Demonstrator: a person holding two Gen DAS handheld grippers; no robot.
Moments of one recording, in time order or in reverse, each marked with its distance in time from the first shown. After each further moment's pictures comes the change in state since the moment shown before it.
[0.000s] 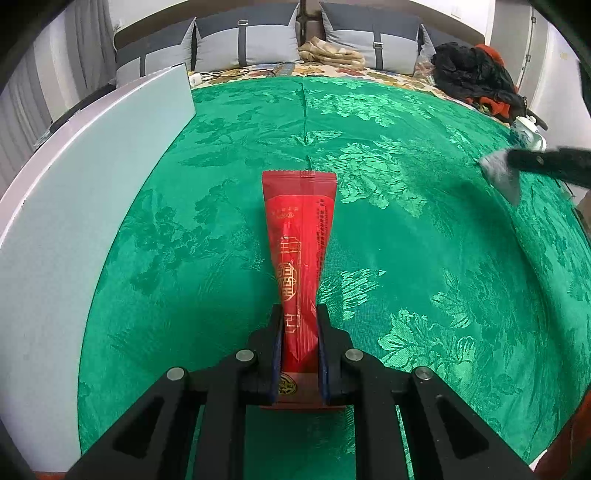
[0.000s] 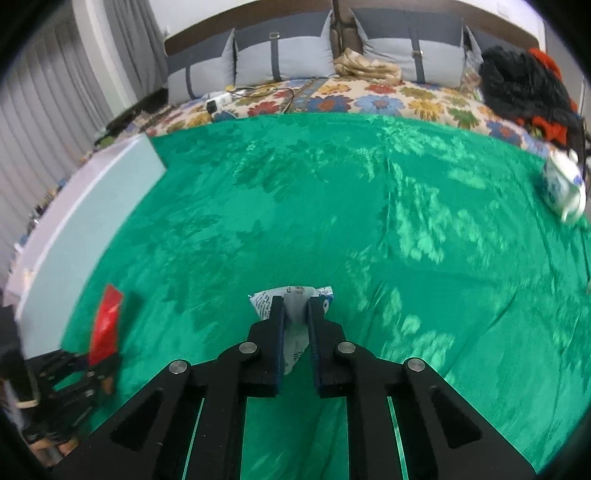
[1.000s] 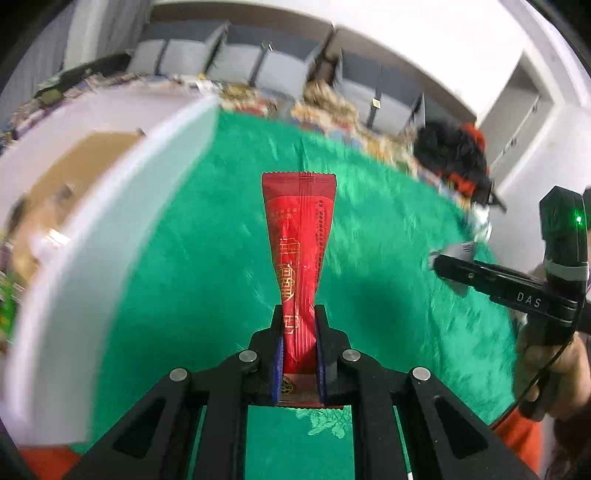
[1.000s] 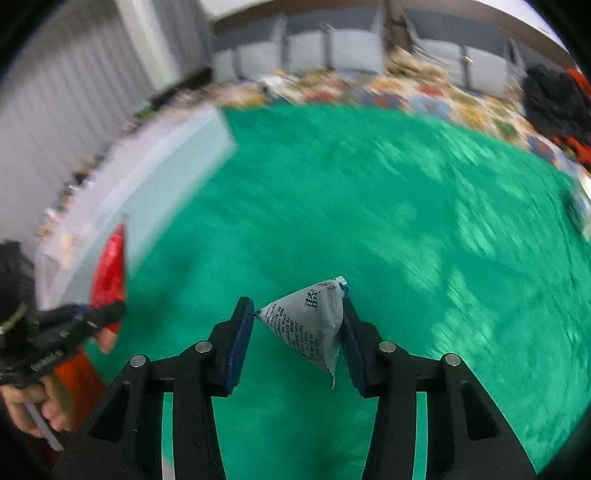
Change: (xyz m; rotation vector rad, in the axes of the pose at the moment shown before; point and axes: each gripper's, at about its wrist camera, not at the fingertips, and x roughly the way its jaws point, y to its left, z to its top) left arm -0.107 0.069 0.020 -0.244 -0.134 -0.246; right arm -0.028 0.087 0.003 -0.124 0.041 0.138
